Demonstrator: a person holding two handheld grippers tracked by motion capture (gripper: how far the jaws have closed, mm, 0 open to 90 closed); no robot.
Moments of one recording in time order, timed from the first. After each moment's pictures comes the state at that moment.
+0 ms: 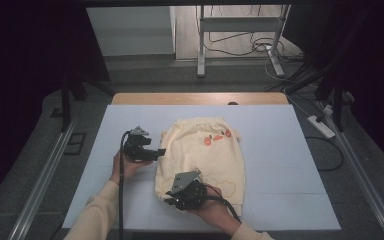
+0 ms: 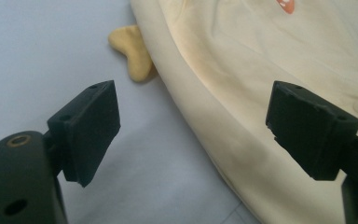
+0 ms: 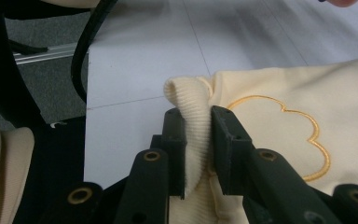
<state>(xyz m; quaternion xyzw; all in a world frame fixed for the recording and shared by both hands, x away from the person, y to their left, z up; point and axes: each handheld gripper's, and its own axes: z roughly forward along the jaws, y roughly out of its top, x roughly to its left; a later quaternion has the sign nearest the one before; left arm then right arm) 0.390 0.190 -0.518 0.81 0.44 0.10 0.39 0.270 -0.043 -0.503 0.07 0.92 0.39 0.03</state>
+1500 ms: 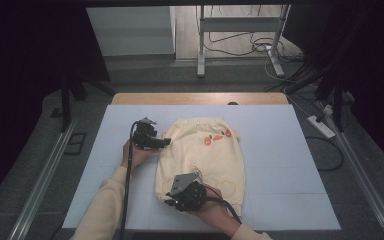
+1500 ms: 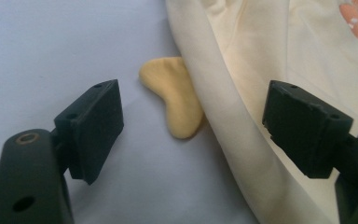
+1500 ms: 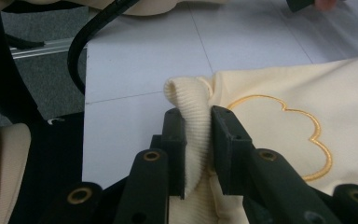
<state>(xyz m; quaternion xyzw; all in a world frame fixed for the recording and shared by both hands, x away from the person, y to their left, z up) 0.445 0.177 -0.537 0.81 0.46 0.08 0.36 0.267 -0.042 -0.506 0.06 0.92 0.38 0.04</state>
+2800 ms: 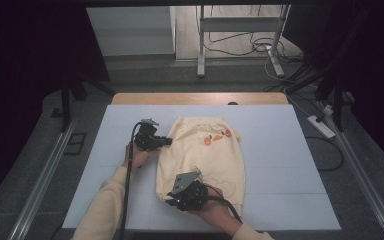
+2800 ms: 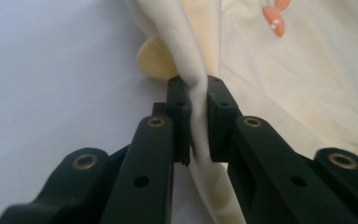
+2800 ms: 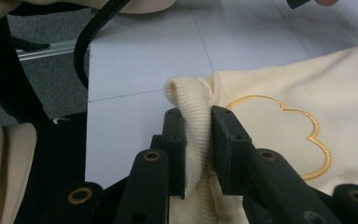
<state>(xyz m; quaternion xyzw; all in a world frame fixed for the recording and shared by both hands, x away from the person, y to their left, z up) 0.436 0.174 -0.525 0.81 0.42 0.02 0.41 0.270 -0.045 -0.505 0.07 0.92 0.39 0.03</state>
